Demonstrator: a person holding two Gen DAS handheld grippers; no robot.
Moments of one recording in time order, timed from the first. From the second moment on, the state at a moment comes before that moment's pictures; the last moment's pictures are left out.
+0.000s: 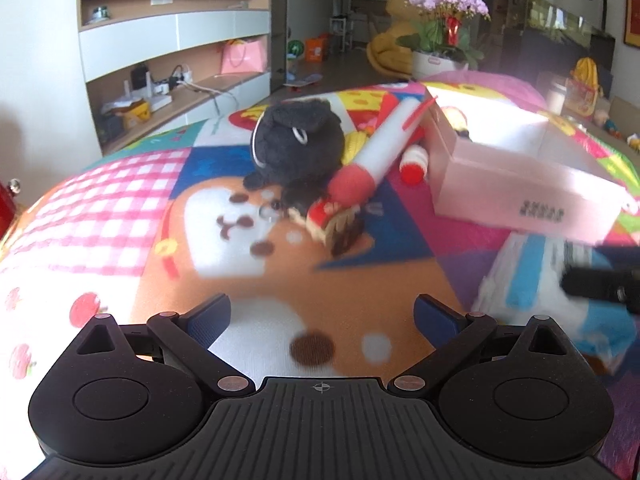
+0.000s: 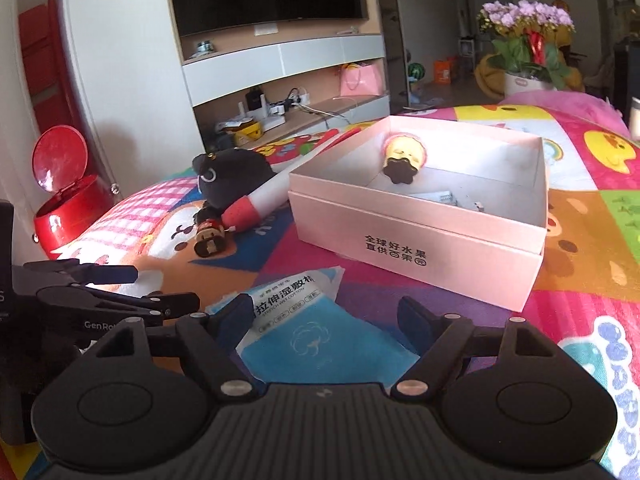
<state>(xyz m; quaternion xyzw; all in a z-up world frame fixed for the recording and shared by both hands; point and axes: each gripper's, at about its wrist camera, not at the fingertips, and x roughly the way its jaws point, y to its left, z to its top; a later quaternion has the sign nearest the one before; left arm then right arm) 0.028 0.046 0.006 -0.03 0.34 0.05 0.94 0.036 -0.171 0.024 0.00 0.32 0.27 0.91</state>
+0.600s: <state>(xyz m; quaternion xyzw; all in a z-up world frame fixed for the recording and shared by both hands) 0.081 0.049 0.008 0.02 0.34 0.05 0.94 0.032 -0.169 0.026 -0.01 0.32 0.25 0.91</state>
